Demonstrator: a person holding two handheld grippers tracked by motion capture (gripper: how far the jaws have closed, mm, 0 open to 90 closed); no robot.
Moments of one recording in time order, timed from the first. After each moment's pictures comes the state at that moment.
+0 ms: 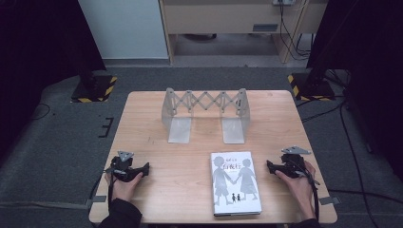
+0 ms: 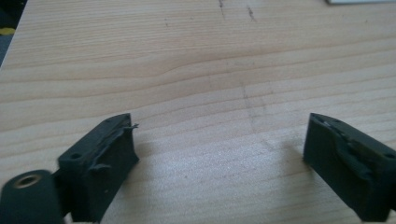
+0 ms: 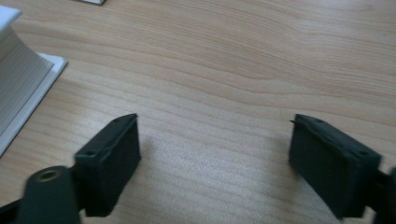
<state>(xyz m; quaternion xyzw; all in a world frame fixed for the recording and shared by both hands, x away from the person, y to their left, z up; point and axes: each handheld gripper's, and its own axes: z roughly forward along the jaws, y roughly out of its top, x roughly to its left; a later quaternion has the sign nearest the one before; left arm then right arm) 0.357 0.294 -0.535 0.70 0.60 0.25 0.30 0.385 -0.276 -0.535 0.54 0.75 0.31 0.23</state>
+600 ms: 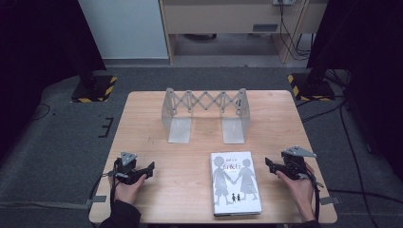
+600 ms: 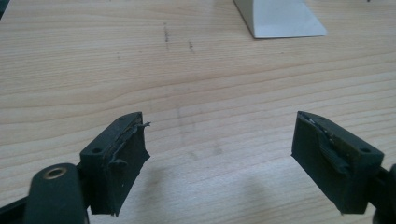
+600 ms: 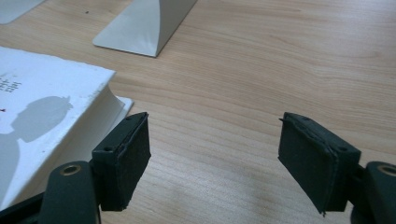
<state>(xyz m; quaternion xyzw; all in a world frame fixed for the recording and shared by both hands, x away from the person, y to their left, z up) 0.342 0.269 -0.516 0.70 0.57 0.24 0.36 0.369 -0.269 -0.511 0.52 0.73 0.38 0.22</state>
